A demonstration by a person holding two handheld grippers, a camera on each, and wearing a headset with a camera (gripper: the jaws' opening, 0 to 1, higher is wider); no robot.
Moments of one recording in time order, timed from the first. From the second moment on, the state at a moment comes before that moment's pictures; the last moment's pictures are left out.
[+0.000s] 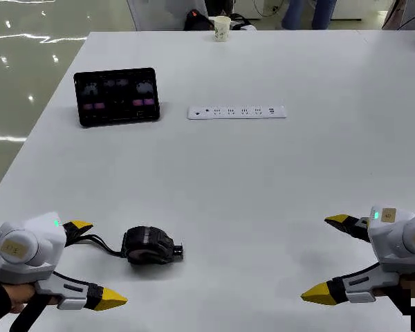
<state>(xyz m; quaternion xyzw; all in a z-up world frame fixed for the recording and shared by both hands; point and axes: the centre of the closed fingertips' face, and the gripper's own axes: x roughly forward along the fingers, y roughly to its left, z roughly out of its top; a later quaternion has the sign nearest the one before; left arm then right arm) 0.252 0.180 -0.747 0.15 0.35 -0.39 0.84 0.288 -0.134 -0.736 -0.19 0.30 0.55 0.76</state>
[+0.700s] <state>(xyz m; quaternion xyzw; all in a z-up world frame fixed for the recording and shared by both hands) 0.274 0.167 -0.742 0.21 0.36 -0.43 0.80 0.297 -0.104 -0.731 -0.20 0.29 0.57 0.74</state>
